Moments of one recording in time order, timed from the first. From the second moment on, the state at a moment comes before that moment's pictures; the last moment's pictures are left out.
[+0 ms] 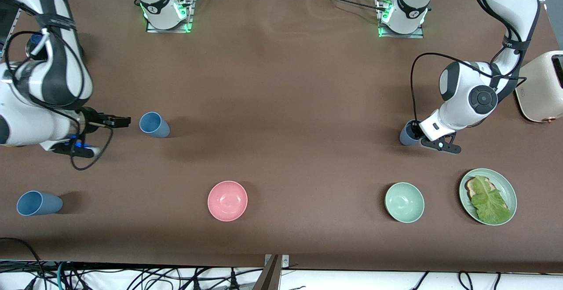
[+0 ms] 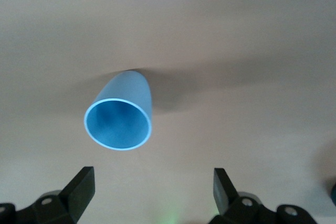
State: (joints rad) left arm 0.04 0.35 -0.07 -2.13 0.05 2.43 0.16; right arm -0.02 0.45 0.02 -1.61 0.05 1.64 0.13
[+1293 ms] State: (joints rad) left arm -0.41 0.61 -0.19 -1.78 -0.24 2.42 -0.36; right arm 0.00 0.32 0.03 -2.07 -0.05 2.23 0.15
